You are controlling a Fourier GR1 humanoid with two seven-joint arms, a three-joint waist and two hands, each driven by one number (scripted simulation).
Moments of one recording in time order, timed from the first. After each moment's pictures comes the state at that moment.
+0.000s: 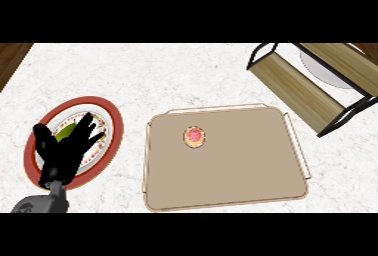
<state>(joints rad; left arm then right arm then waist) -0.06 0.24 0.02 -1.38 0.20 0.04 0.27 -1.39 -0.48 -0.29 -0.66 1.25 -0.10 0.95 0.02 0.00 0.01</state>
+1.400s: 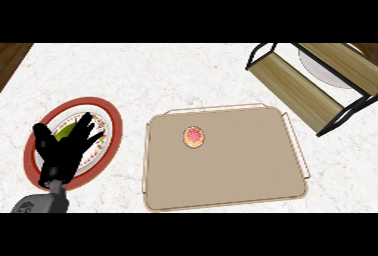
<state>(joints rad) -0.07 0.23 0.04 -1.37 0.17 0.02 0.26 -1.35 -0.48 -0.43 -0.80 1.11 -0.46 0.91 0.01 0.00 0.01</state>
